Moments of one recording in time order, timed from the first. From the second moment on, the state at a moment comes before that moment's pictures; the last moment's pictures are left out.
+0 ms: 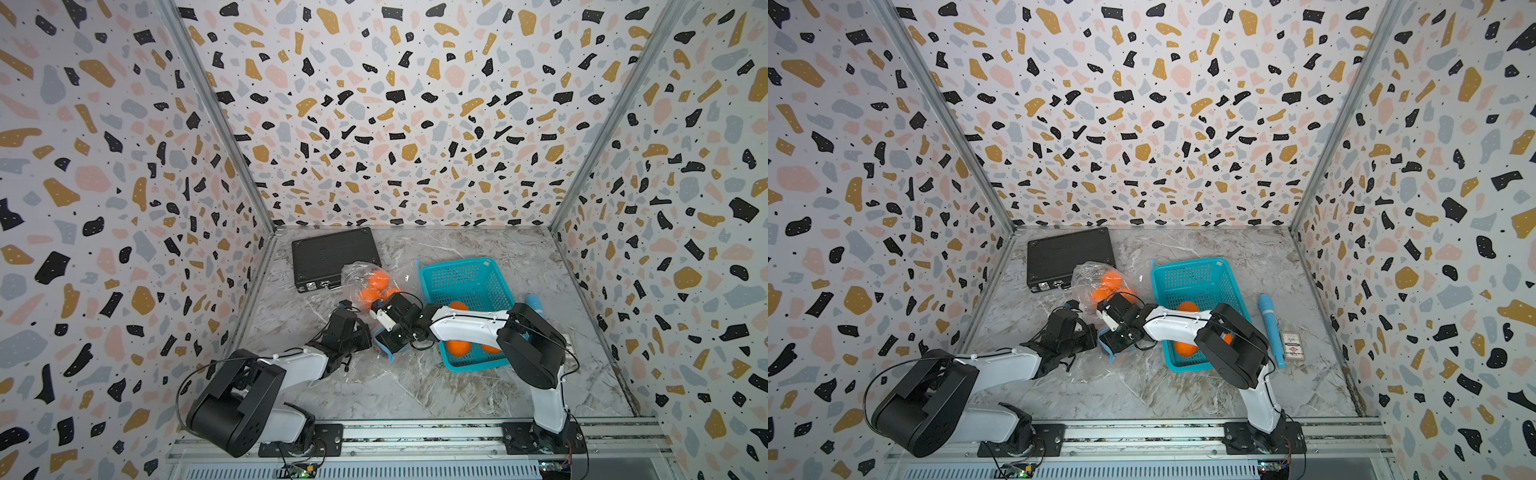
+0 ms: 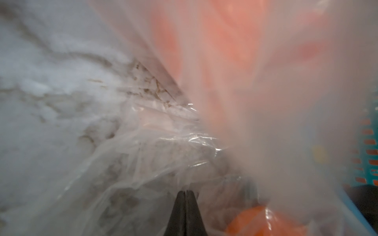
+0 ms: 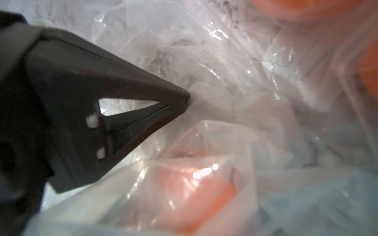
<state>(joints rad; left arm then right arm) -0.43 1.37 0.35 0.22 0.10 -0.64 1.00 1.98 1.30 -0.34 -0.21 0.29</state>
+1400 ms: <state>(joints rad) -0.43 1.25 0.35 0.05 -0.09 -0.66 0.93 1.47 1.01 -0.21 -0.51 0.44</state>
